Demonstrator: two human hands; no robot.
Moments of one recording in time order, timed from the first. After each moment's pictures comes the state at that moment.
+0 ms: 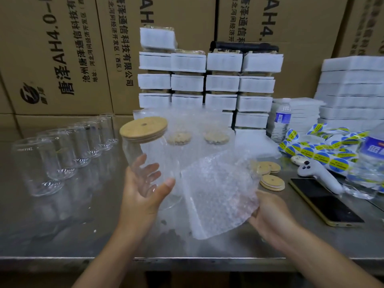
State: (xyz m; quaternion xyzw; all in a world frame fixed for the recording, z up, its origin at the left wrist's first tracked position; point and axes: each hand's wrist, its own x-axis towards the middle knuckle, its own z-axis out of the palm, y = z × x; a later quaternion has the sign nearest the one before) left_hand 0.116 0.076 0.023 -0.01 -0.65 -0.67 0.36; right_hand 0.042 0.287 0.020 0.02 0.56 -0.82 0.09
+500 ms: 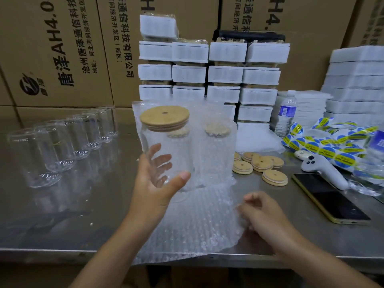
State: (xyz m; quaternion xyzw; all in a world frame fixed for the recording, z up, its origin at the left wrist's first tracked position) left_hand 0.104 0.088 0.024 -0.03 -0.68 -0.66 0.32; right_hand 0.054 0.289 0.001 -0.02 0.78 -0.62 0.03
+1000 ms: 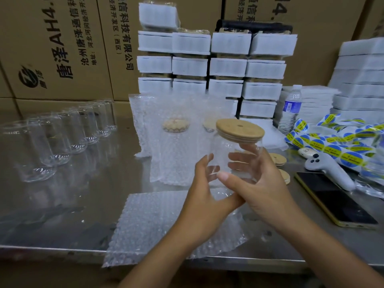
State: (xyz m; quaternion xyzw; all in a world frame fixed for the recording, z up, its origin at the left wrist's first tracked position) left_hand 0.075 0.161 0.002 -0.05 -0.75 -0.63 0.17; right_hand 0.040 0.283 0.036 -0.26 0.71 -0.64 -0.09
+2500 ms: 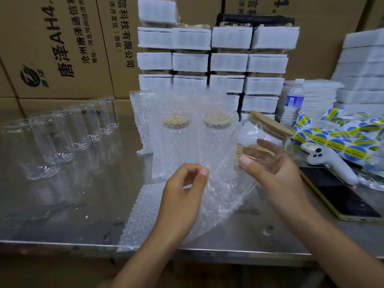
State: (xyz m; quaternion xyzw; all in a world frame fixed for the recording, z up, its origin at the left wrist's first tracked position) left_hand 0.097 0.142 0.009 0.03 -0.73 -0.63 0.27; right_hand 0.032 0.293 0.033 -0.20 0.62 -0.75 -0.09
